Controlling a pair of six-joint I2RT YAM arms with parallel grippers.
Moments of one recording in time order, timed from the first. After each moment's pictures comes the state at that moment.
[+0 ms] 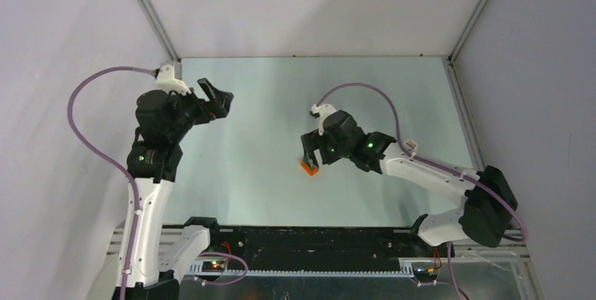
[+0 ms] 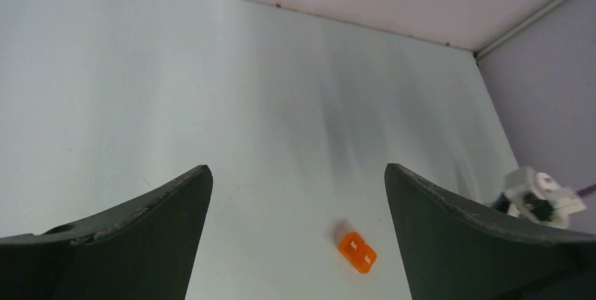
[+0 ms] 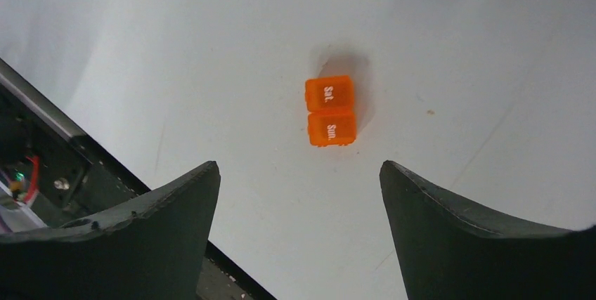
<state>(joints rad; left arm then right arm) -0.04 0.85 1.15 -0.51 0.19 -0.35 0.86 1.35 1.04 -0.37 0.02 0.34</state>
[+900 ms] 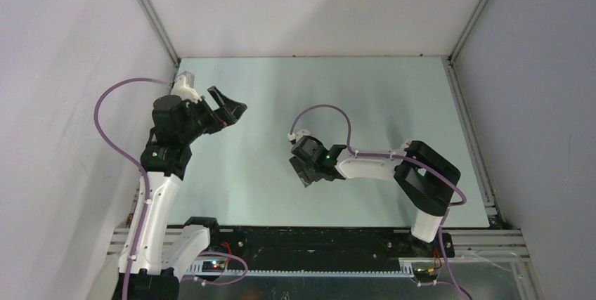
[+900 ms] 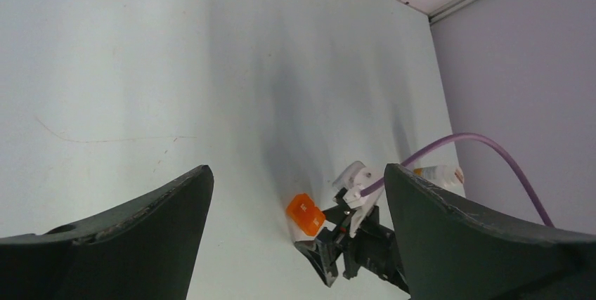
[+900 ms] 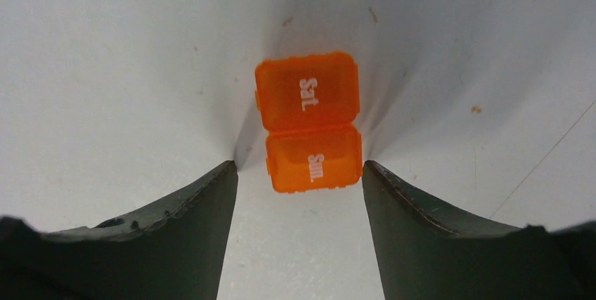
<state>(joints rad) -0.04 0.87 0.96 -0.45 0.33 -0.55 1.02 1.77 1.05 -0.32 0.24 0.34</state>
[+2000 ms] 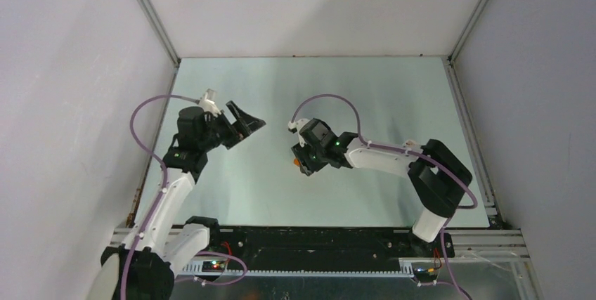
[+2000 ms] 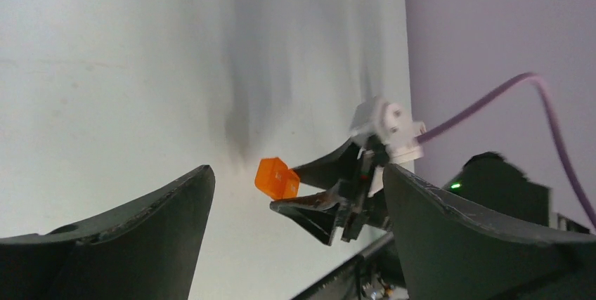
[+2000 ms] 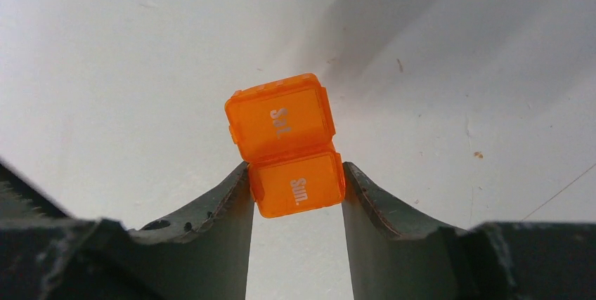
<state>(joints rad) -0.10 0.91 0.73 -0.26 0.45 -0.74 0.92 1.74 1.11 -0.33 0.01 0.21</state>
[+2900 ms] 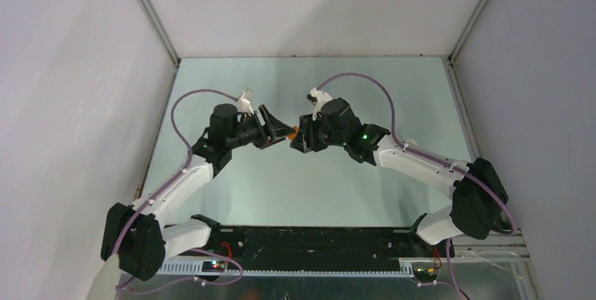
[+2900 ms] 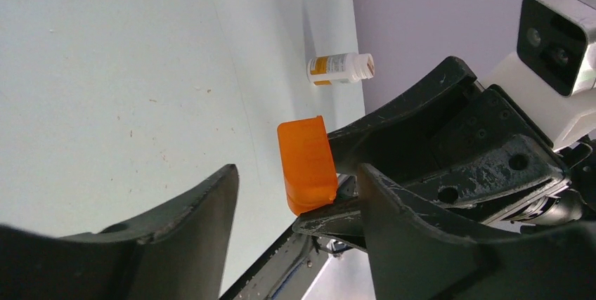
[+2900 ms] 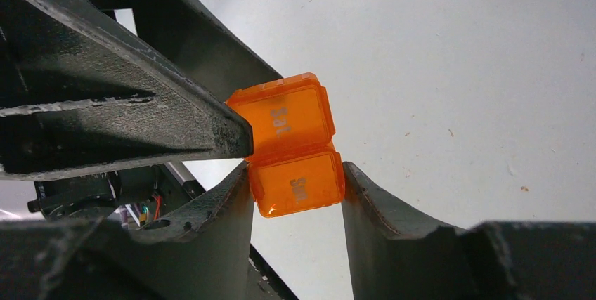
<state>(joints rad) -0.38 1.12 0.70 0.02 0.53 -0.91 0.85 1.46 1.11 -0.18 -0.14 0.51</state>
